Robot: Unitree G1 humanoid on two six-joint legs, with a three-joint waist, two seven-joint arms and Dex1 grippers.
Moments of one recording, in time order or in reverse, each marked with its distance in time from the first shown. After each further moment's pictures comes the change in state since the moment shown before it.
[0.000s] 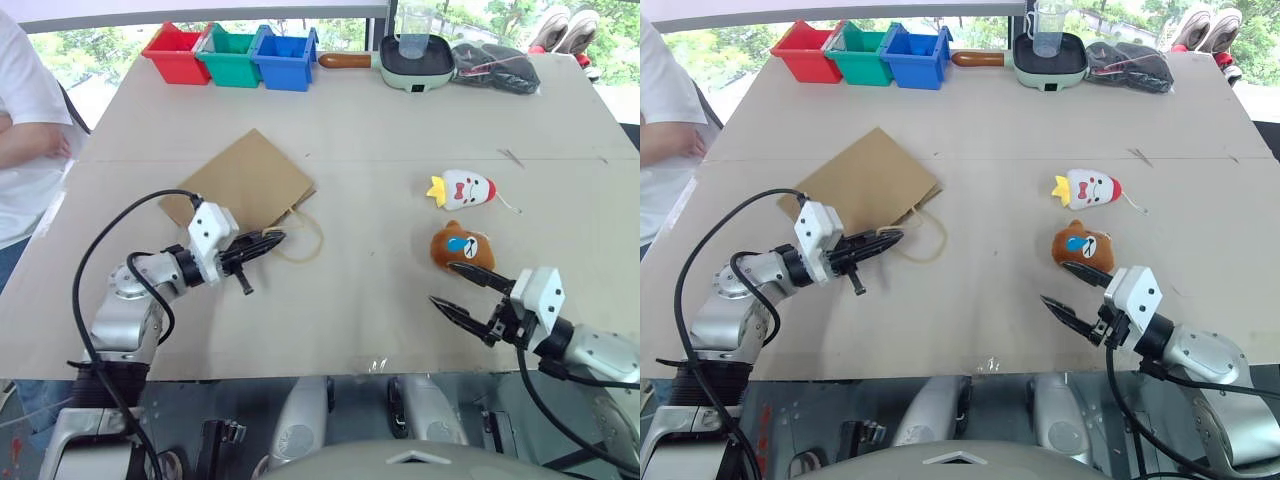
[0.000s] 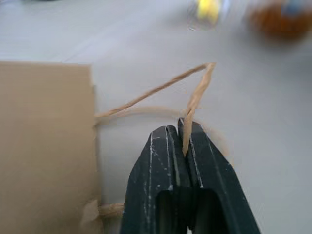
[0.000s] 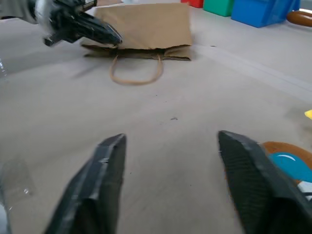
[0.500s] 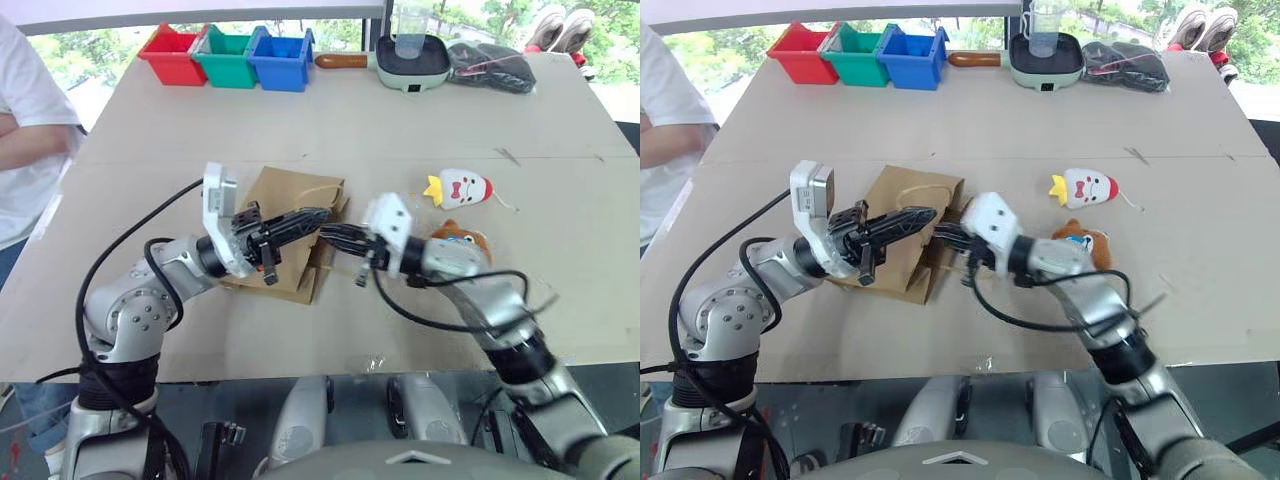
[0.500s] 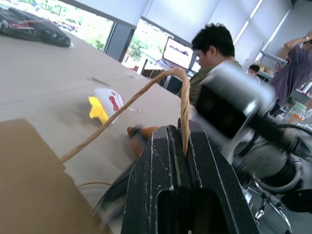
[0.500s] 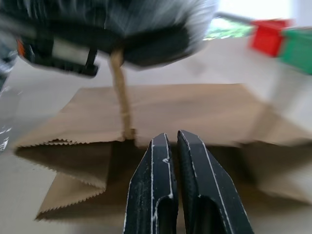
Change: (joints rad) left arm -0.099 -0.095 0.065 -0.241 -0.470 0.446 0.163; right arm -0.773 0.368 0.501 0.594 -0.235 0.061 -0.021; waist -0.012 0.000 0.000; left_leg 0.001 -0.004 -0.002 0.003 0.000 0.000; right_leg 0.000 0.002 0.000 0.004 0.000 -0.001
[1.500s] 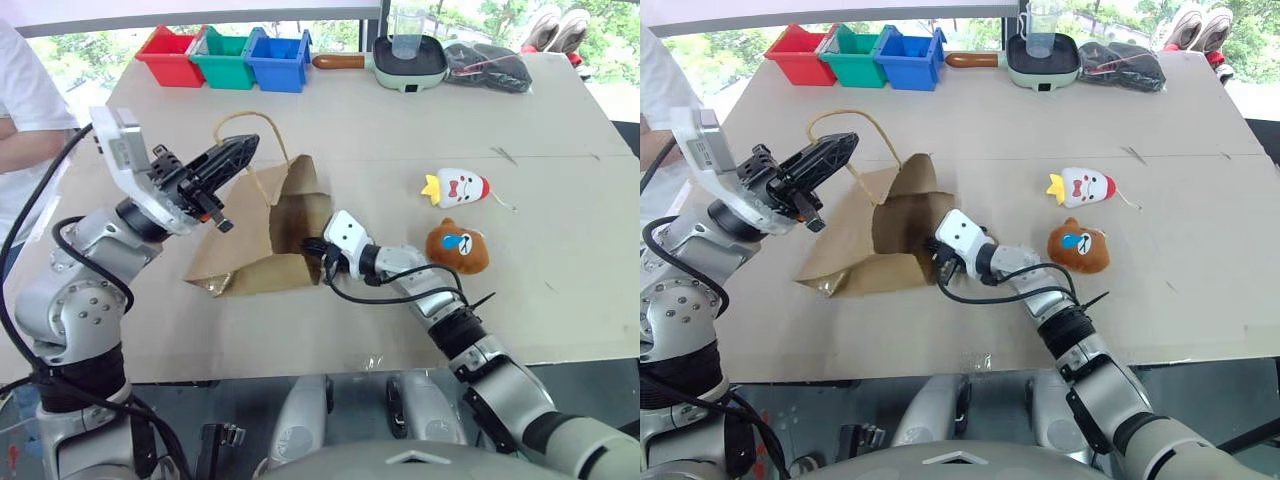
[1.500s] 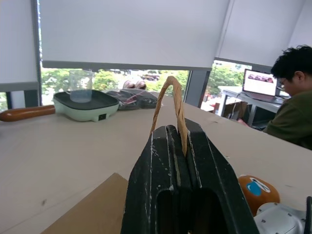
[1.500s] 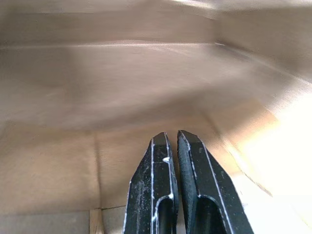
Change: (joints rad) left arm -0.029 0.042 0.219 -0.030 0.109 -0.164 0.127; right arm -0.065 0.160 -0.048 0.477 -0.198 -0.258 -0.099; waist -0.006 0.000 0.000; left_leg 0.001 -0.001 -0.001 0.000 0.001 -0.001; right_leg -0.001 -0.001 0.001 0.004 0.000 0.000
